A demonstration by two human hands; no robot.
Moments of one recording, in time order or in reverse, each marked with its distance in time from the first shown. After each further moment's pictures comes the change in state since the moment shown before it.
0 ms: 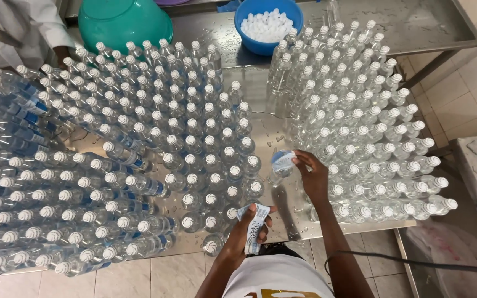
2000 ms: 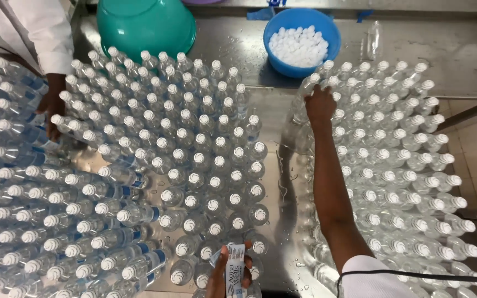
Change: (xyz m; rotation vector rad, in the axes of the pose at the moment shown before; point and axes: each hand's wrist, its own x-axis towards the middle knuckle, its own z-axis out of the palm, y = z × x) left_hand 0.069 -0.027 -0.071 -0.584 0.071 0.102; right_hand 0.451 0.107 0.126 -1.015 0.037 -0.205
